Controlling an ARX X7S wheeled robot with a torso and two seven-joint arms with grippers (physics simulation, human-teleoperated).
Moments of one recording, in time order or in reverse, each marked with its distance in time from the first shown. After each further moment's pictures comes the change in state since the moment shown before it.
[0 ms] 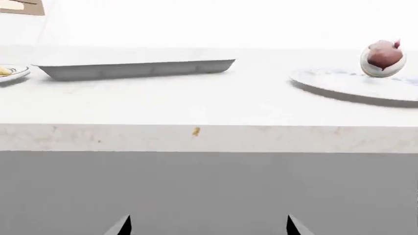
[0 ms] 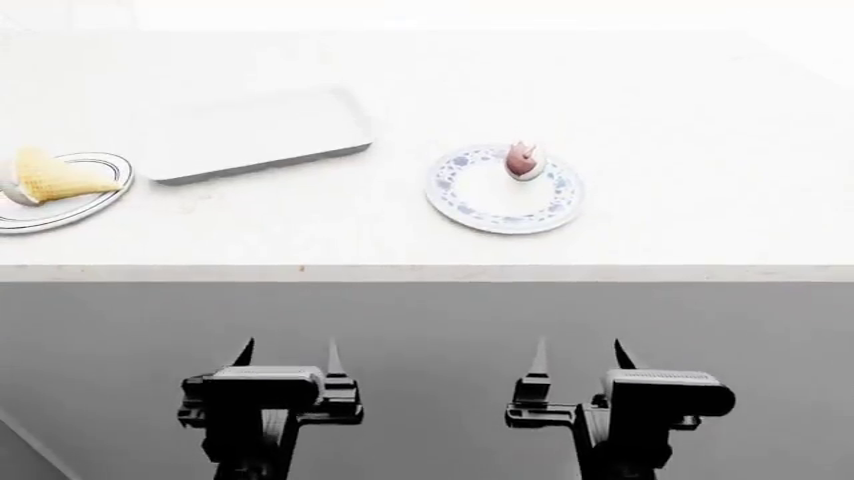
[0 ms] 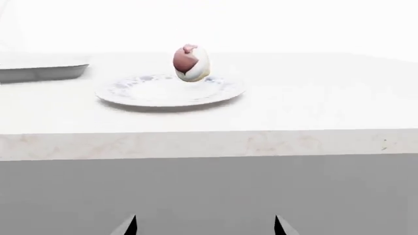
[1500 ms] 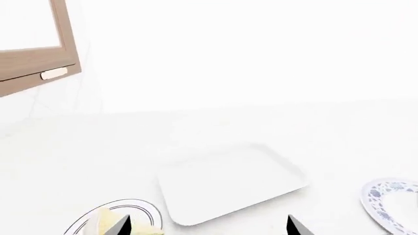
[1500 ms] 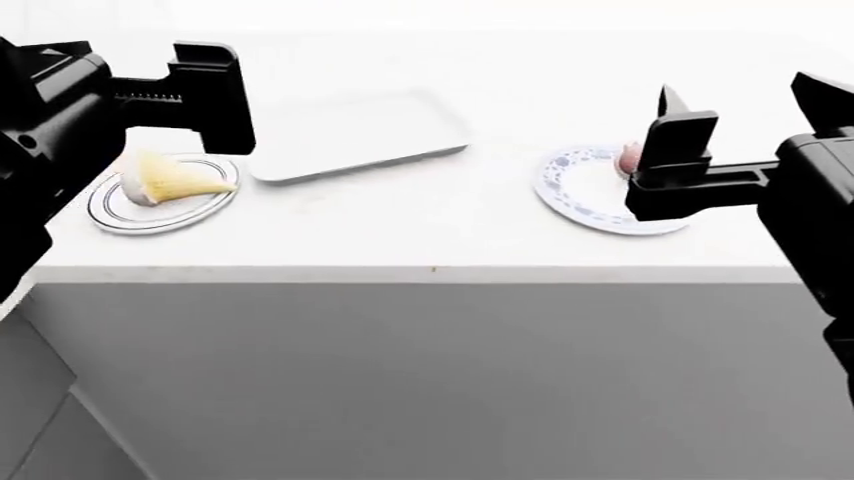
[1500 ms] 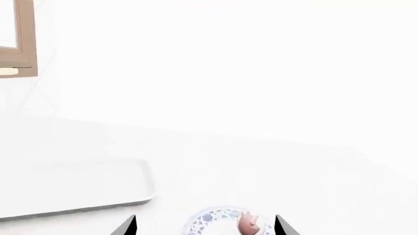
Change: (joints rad) left arm -1.301 -0.456 -0.019 0.060 -1.845 -1.091 -1.303; right arm 1.113 0.505 0.165 -0.298 1.755 1.078 1.151
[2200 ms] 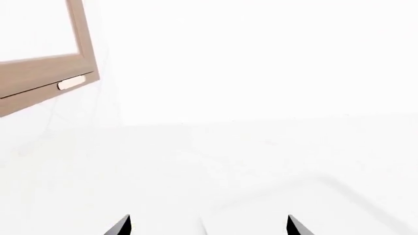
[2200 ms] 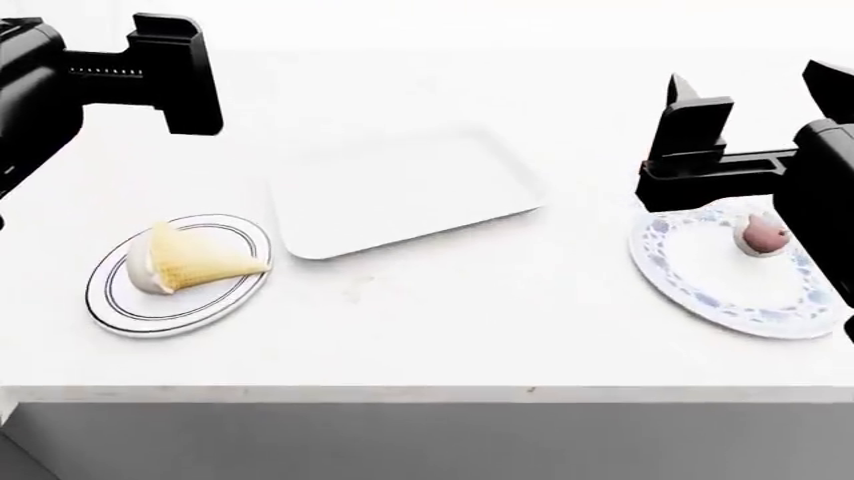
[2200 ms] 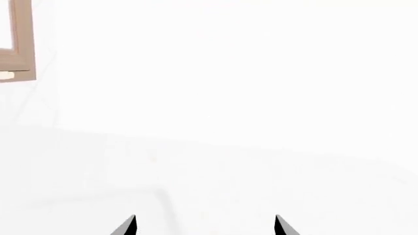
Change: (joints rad) left arm -0.078 -0.088 0.083 -0.023 -0.039 0.051 -0.007; right arm 0.040 0.053 -0.049 0.016 0.039 -0.057 0.003
